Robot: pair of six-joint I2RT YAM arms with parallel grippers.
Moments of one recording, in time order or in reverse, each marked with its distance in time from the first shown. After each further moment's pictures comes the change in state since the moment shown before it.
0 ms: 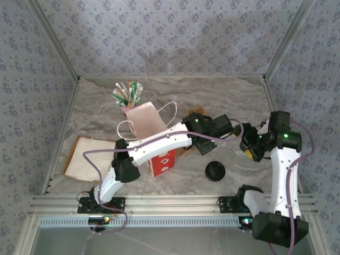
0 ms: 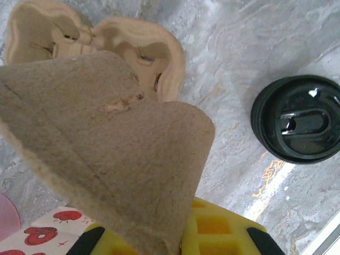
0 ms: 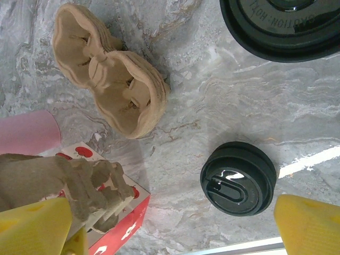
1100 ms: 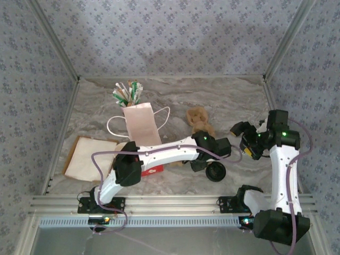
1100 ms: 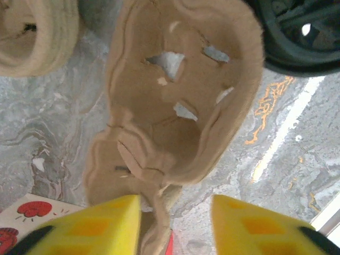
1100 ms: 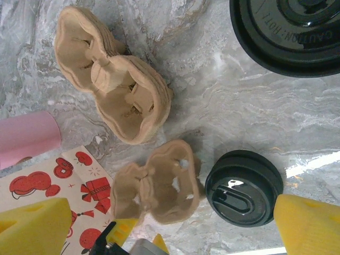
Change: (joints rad) left arm -0.073 0.002 -0.278 0.023 0.011 0.070; right arm 0.024 0.024 -0.016 0.047 0.000 0.003
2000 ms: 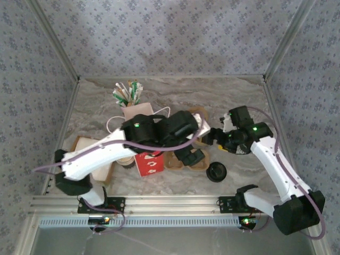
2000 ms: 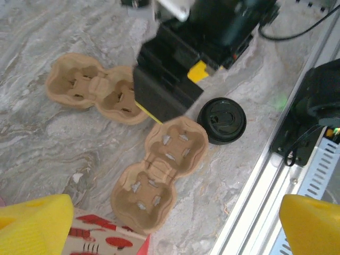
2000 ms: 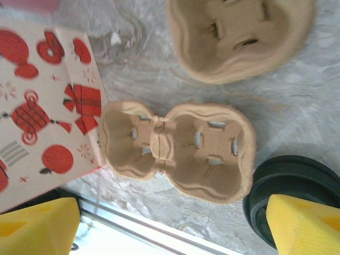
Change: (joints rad) left arm -0.005 -0.586 -0.047 0.111 0.063 -0.167; right arm 0.547 0.124 -0.040 0.200 0.032 -0.111
